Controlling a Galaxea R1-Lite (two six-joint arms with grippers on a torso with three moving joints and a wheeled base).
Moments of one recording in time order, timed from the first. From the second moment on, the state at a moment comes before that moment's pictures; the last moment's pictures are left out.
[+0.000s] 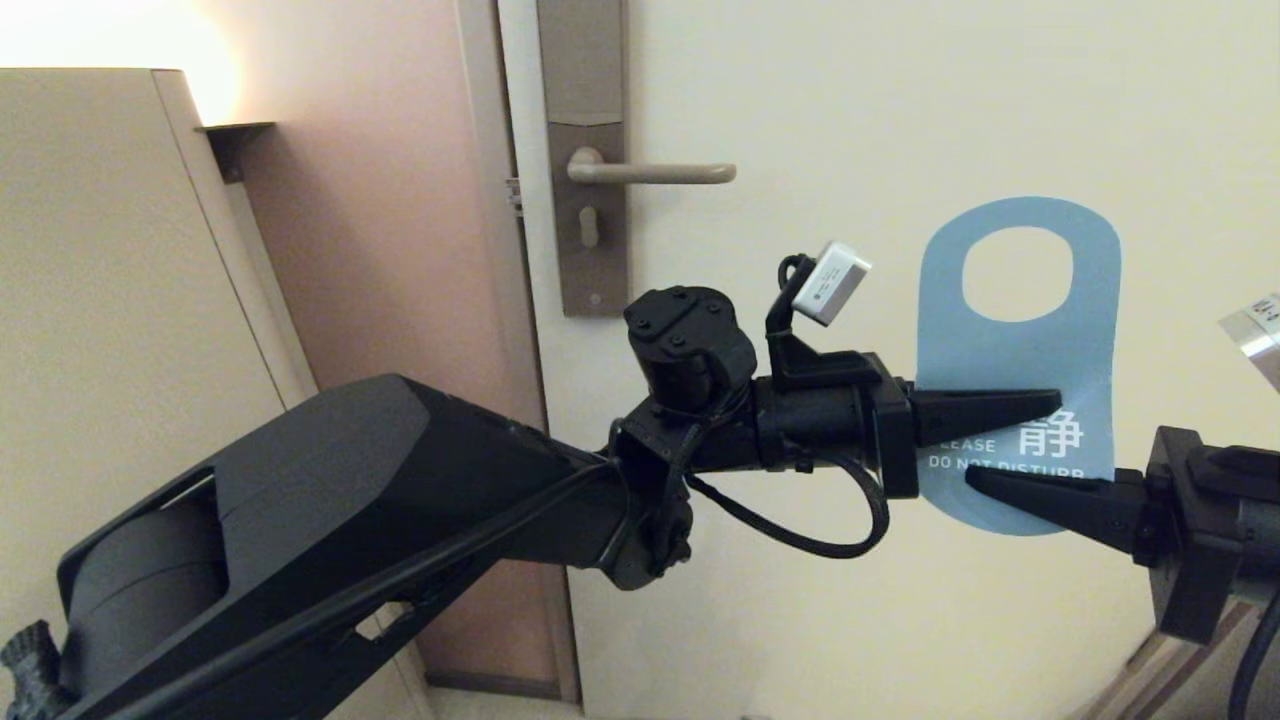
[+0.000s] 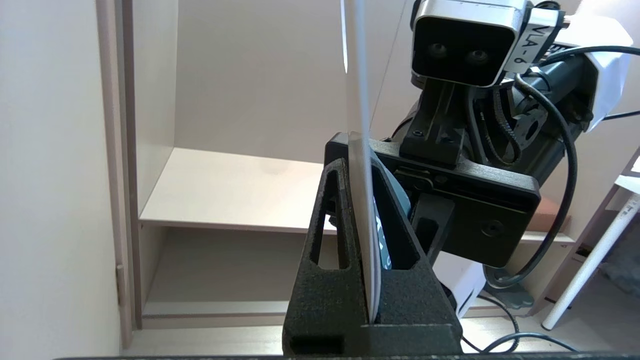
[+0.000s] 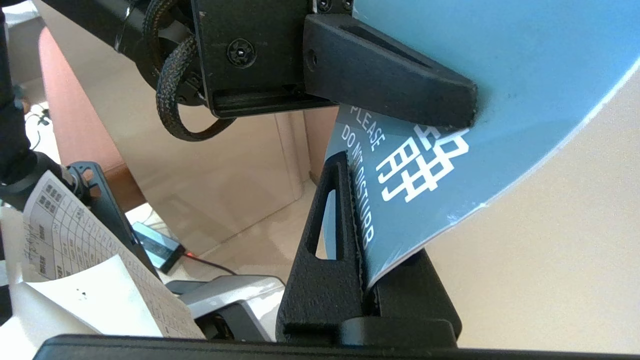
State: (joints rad) left arm -0.89 2.33 -1.54 -1.17 -0.89 -0.57; right arm 0.34 1.18 -0.57 -0.36 0.55 0.01
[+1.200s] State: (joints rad) left arm -0.87 2.32 -1.50 -1.17 -0.89 -0.56; right arm 0.34 1.17 -0.56 -0.37 0.55 0.00
